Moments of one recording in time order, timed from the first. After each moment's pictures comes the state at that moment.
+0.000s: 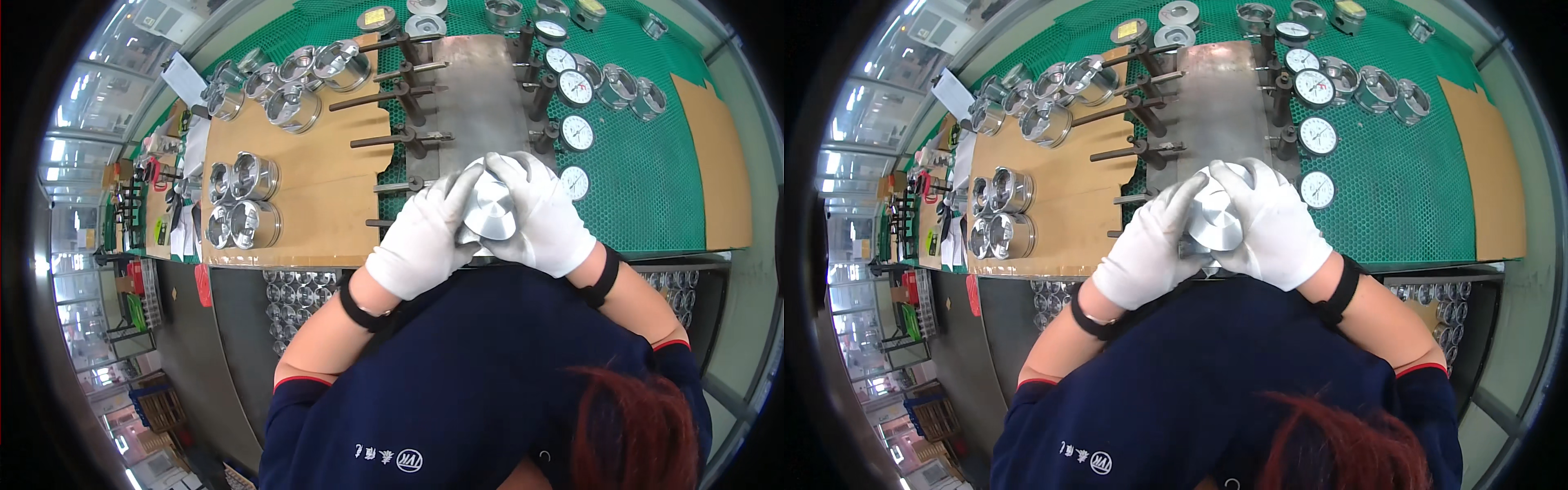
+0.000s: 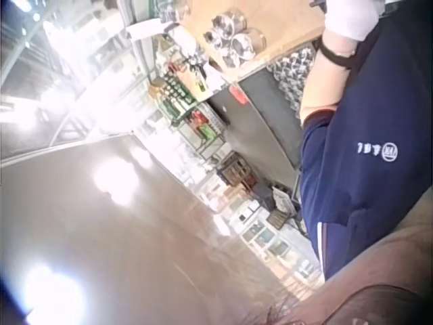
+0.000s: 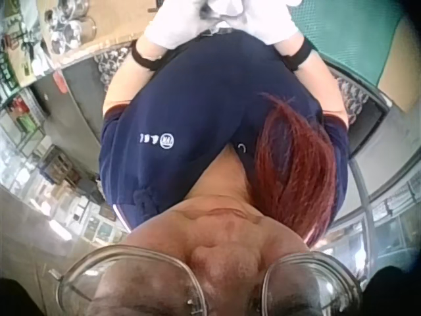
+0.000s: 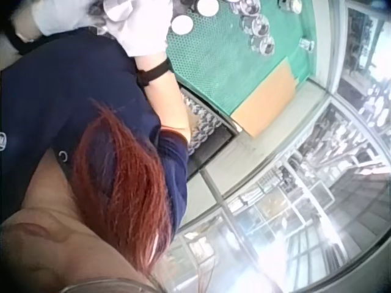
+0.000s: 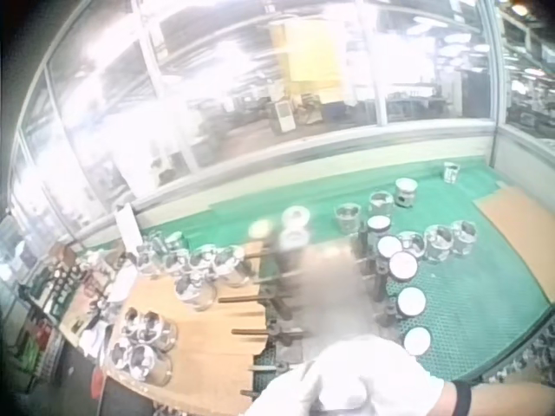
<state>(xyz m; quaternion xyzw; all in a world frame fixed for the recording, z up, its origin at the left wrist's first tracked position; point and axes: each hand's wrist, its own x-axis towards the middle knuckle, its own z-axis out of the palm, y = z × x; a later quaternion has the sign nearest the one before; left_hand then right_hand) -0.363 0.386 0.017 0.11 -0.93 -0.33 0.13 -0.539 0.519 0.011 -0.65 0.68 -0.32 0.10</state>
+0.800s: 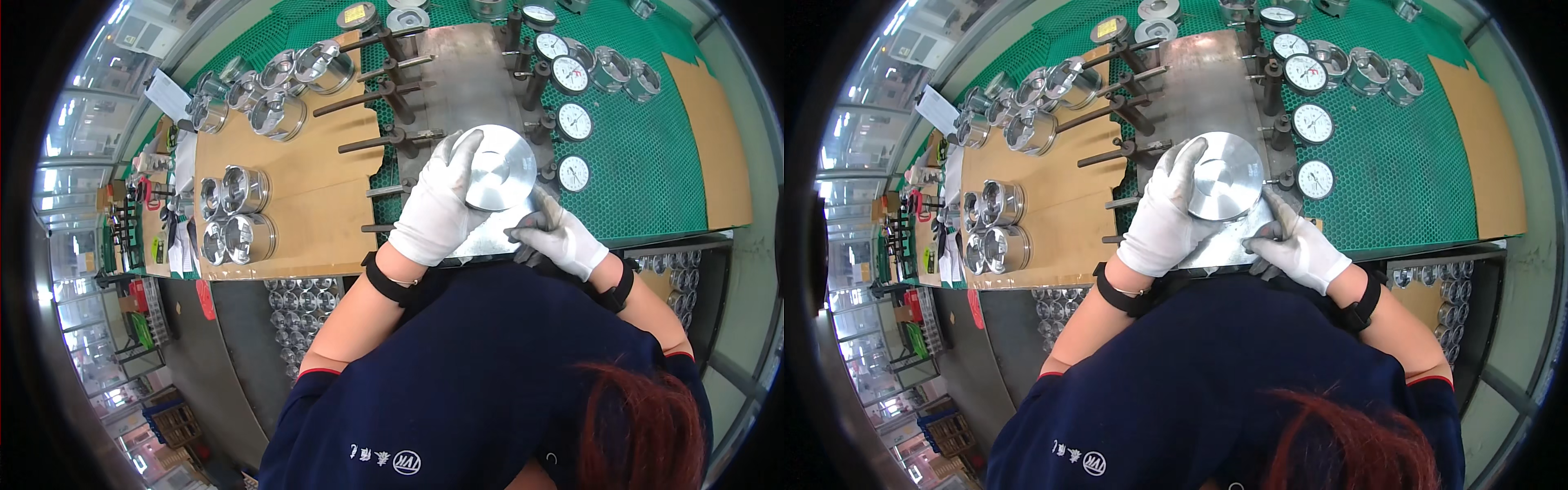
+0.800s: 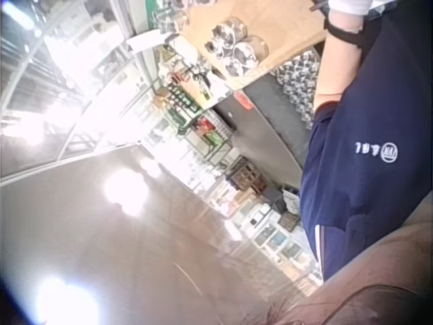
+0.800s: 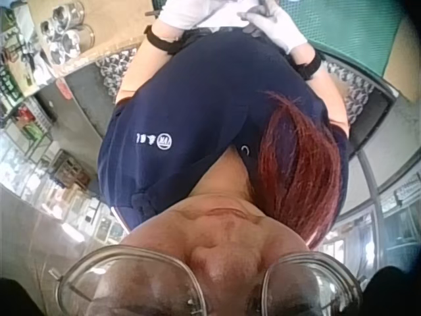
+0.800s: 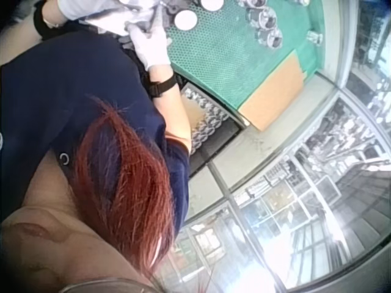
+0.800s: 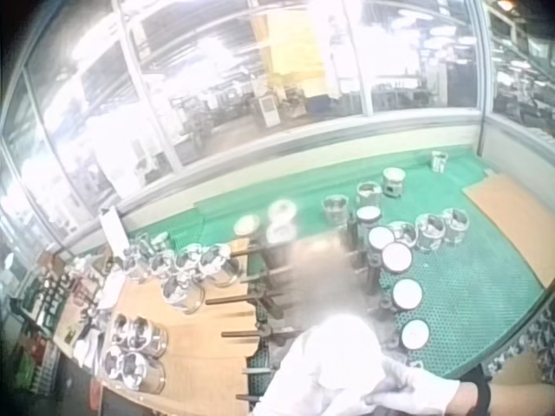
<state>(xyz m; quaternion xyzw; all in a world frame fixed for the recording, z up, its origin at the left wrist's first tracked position) -0.404 0.369 -0.029 0.10 -0.92 -0.30 0.24 -0.543 0.557 -0.019 -0.19 0.63 -0.45 0.60</state>
